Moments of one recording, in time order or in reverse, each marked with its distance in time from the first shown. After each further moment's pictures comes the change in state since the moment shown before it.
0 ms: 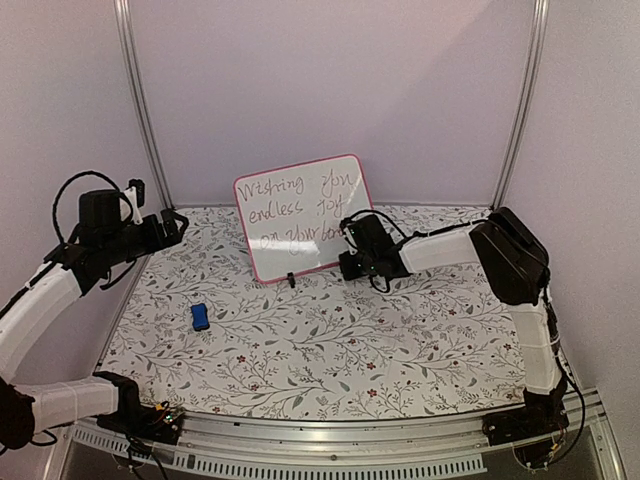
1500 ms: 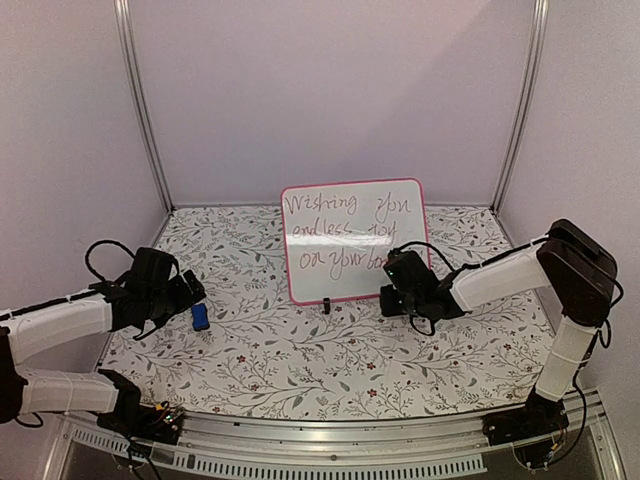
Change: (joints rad) left arm -0.253 0.087 -0.327 0.022 -0.370 -0.509; right arm 0.083 -0.467 -0.661 0.066 0.188 0.288
